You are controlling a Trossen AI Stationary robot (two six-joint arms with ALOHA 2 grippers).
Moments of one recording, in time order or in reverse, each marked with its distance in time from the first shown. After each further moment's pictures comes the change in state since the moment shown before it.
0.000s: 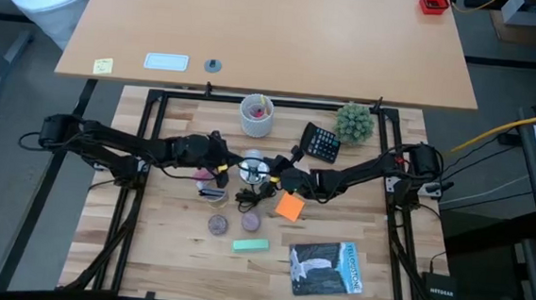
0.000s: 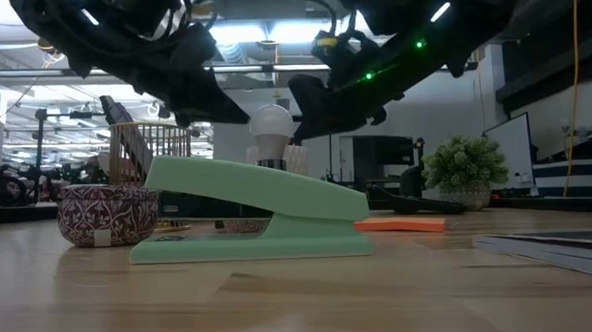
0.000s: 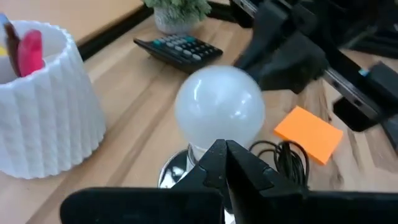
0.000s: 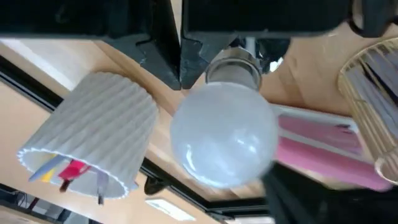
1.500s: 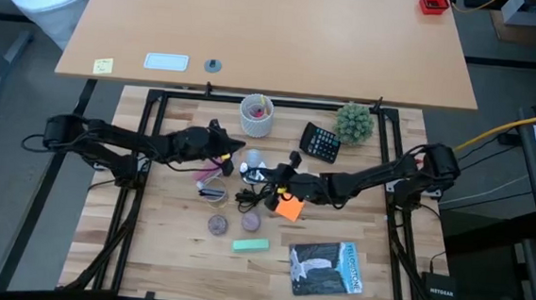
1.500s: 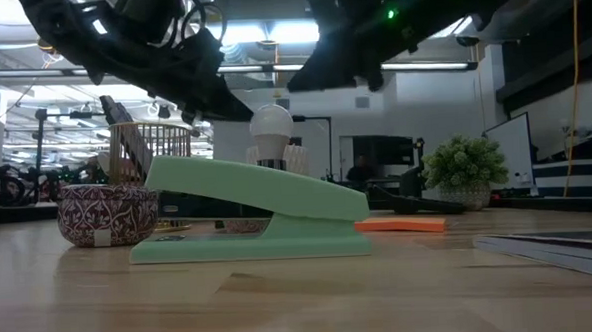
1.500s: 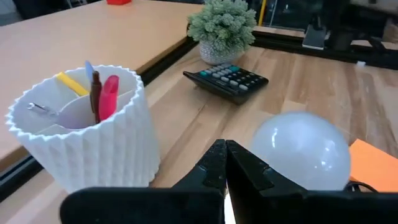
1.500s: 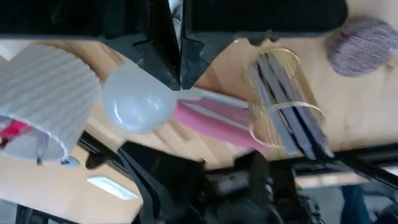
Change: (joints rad) left arm 0.085 0.044 0.001 0.134 -0.078 0.099; right arm 0.078 -0.153 0.000 -0.057 -0.145 -0.003
